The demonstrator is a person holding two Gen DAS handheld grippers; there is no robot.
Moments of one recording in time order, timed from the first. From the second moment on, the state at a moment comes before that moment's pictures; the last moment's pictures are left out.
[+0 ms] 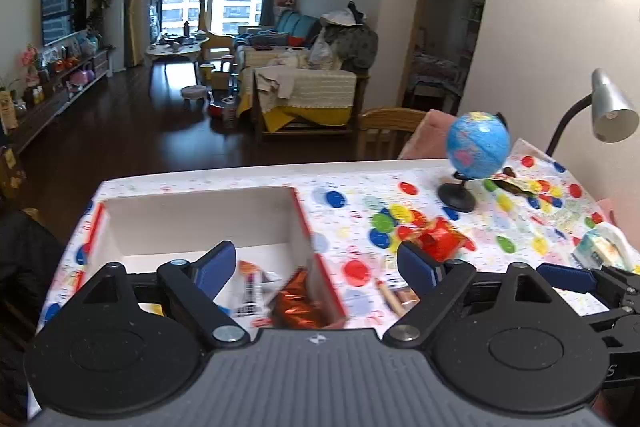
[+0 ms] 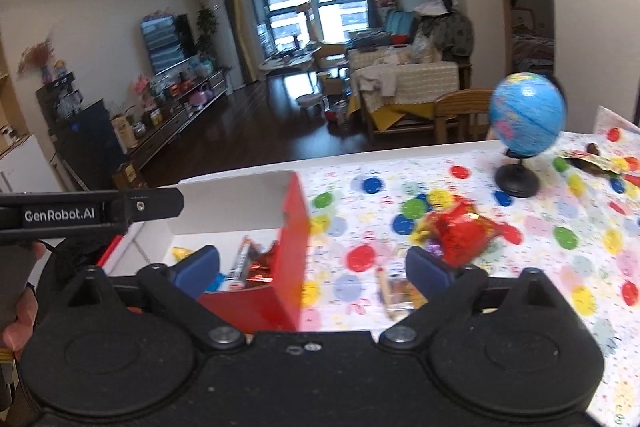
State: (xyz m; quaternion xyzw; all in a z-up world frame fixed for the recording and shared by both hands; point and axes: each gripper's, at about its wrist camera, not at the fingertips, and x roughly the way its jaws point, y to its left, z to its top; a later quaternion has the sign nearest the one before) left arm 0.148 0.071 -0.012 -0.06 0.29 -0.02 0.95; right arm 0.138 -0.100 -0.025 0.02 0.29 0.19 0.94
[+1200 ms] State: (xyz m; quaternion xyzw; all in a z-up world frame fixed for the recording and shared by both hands) left arm 0.259 -0.095 -0.124 -0.04 0.42 -0.02 0.91; right arm 0.206 -0.227 -0.129 0.00 0.41 0.21 0.89
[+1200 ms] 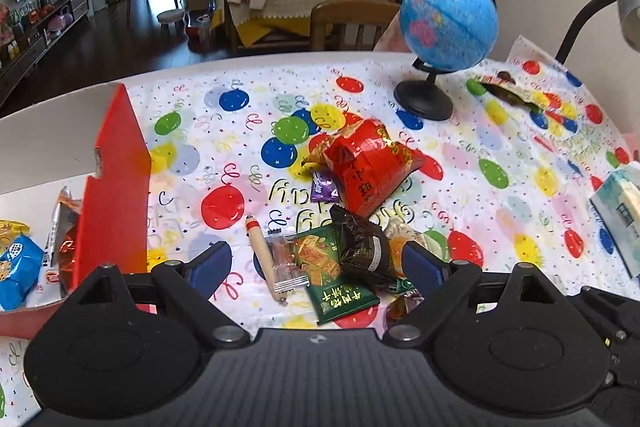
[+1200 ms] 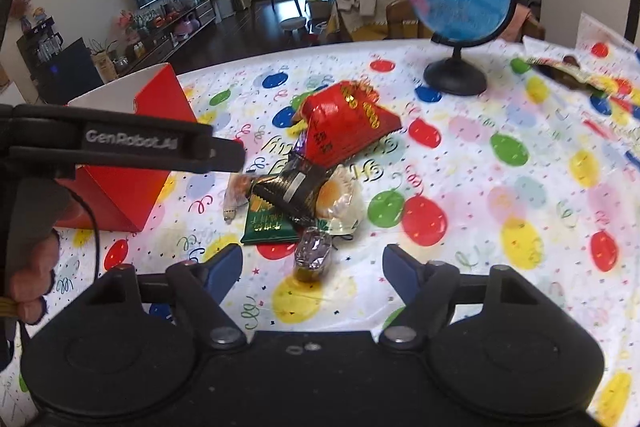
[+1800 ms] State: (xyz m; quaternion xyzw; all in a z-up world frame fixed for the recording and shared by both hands) left arm 0.314 -0.115 -0.167 -0.04 0.49 -0.05 0.87; right arm 0.238 -0.215 -0.163 0.03 0.45 0.24 0.86
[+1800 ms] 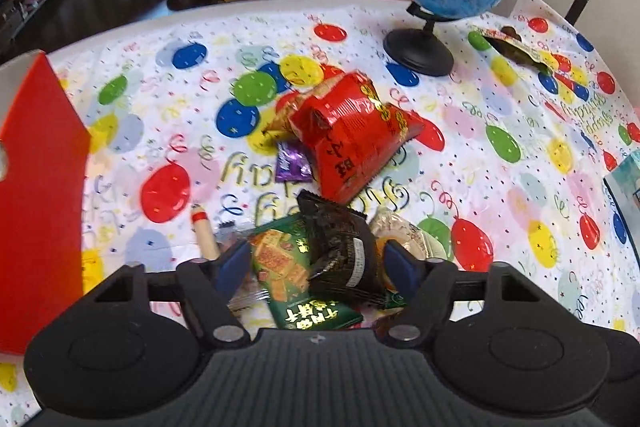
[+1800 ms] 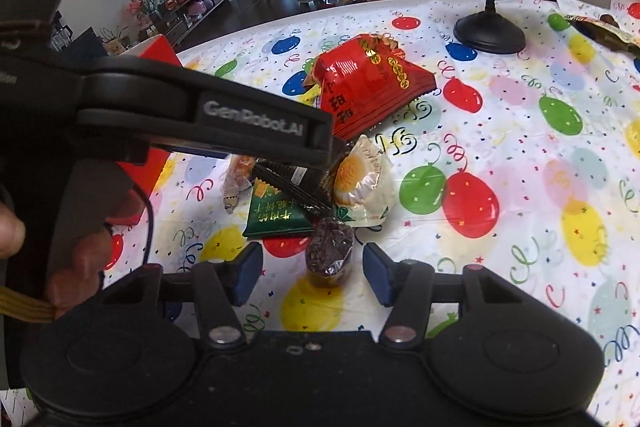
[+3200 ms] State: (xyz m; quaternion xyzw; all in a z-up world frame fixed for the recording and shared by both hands) left arm 0.271 -0.085 -0.114 -0.14 0.46 -0.06 0.88; right arm 0.207 -0.229 -0.116 0.04 0.42 0.21 0.88
